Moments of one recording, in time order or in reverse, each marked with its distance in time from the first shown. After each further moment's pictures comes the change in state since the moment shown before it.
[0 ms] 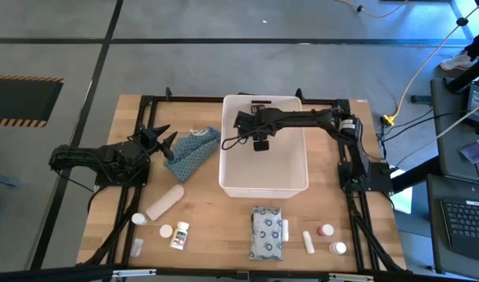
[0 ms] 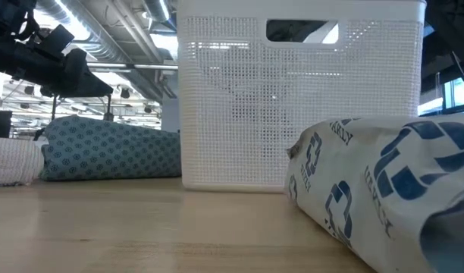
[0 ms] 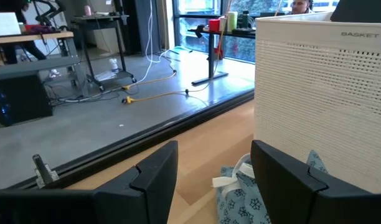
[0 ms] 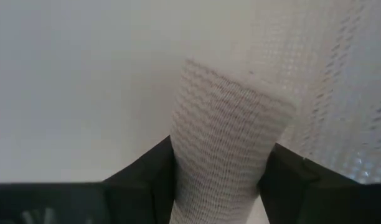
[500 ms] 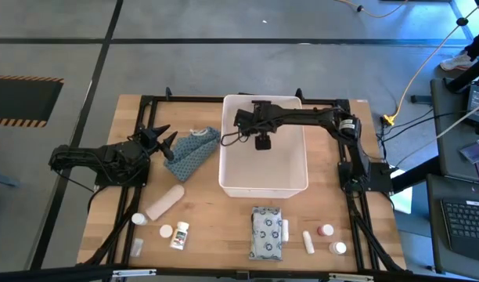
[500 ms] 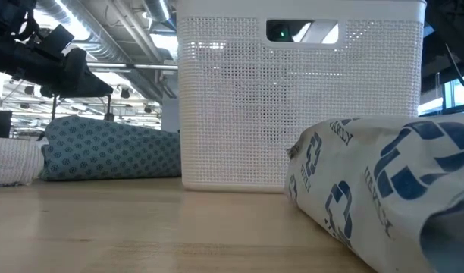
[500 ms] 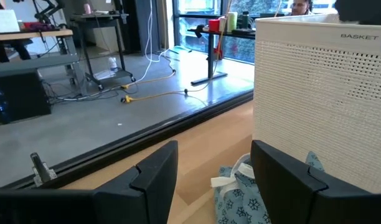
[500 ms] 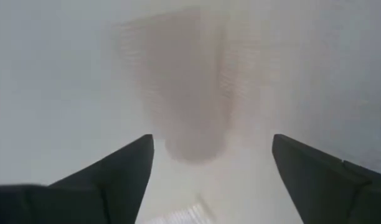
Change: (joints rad) left arm 0.000 0.000 0.000 0.000 0.002 -0.016; right arm 0.001 0.000 0.125 -0.211 -0.007 0.113
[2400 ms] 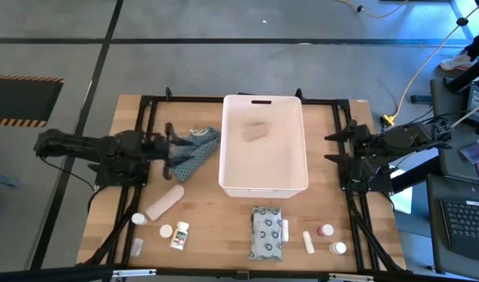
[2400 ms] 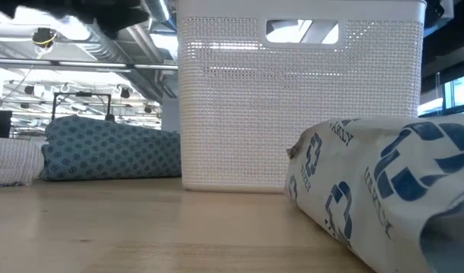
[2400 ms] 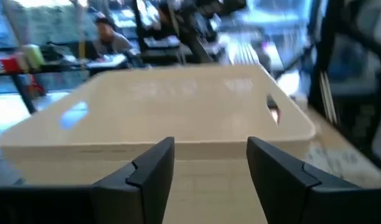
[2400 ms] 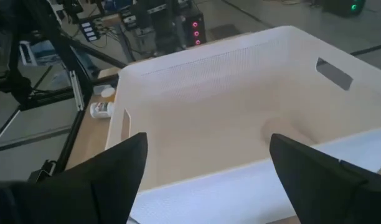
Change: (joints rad) left arm -0.067 0.575 0.355 0.326 0.708 0.261; right arm 0.687 -1.648 -0.865 0.286 0.067 0.738
